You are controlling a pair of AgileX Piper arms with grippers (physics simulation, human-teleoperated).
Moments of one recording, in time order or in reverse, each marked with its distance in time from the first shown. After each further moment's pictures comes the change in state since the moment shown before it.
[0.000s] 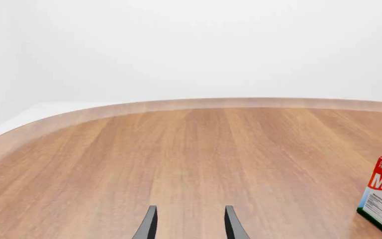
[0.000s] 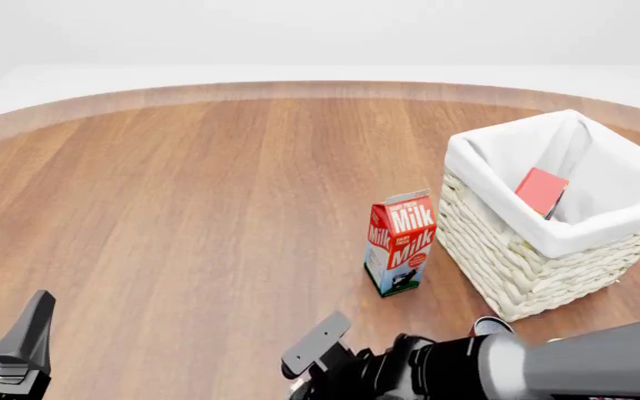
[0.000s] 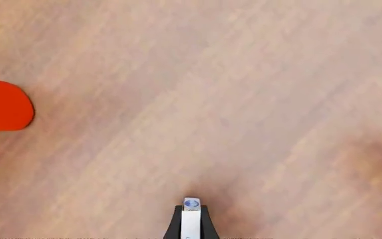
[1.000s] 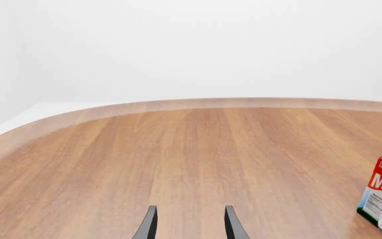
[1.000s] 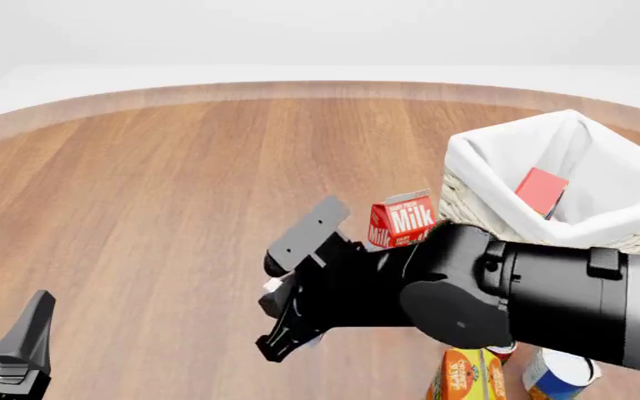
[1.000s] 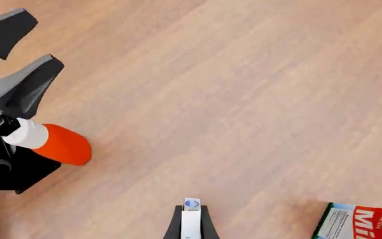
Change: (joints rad) left arm 0.000 0.000 0.000 0.000 0.000; right arm -0.065 -0.260 -0.286 0.293 -0.227
